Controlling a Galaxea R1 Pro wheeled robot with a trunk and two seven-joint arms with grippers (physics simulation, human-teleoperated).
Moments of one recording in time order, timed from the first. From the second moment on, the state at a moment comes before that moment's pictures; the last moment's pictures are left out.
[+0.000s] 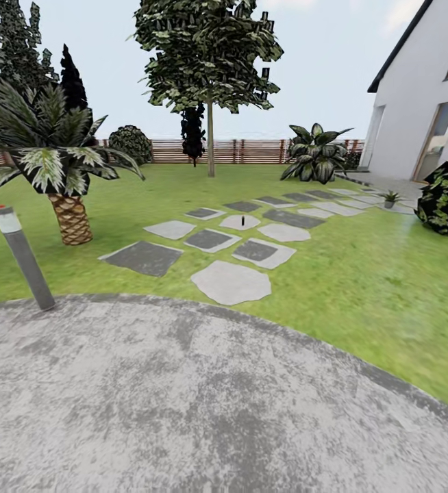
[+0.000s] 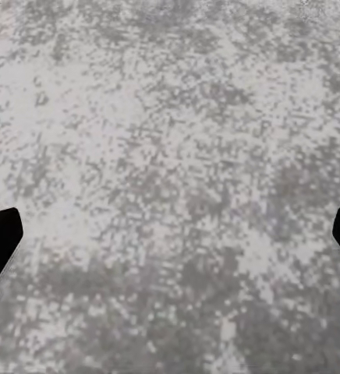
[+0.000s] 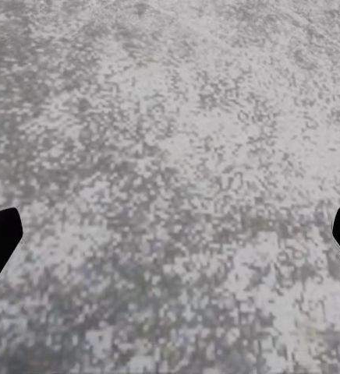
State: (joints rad) left arm -0.22 0.06 0.09 -0.26 0.00 -0.32 0.00; right arm -0.01 -0.05 0.00 -0.54 0.01 -0.33 -0.15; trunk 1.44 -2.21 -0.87
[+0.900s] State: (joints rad) left arm -0.22 0.06 0.09 -0.26 0.00 -0.32 0.00; right arm -0.01 -0.05 0.00 -0.54 0.01 -0.33 -0.15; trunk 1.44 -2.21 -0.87
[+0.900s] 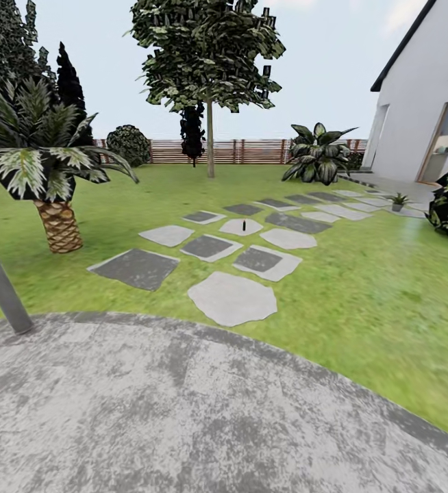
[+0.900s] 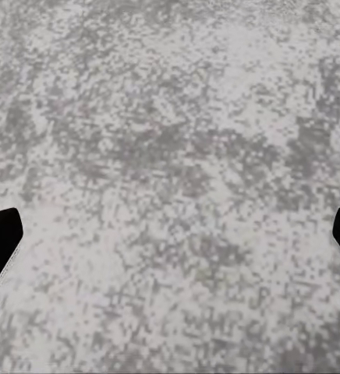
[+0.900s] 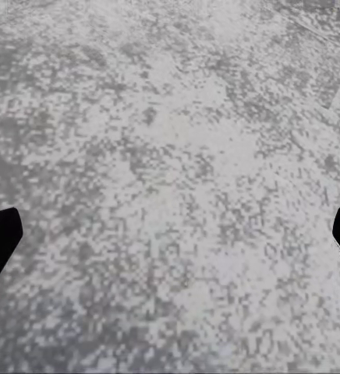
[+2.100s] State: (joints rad) left arm -0.22 0.06 0.09 -0.26 0.00 -0.32 0.00; right arm -0.01 -0.05 0.00 -0.54 0.01 -0.33 -0.15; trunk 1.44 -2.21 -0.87
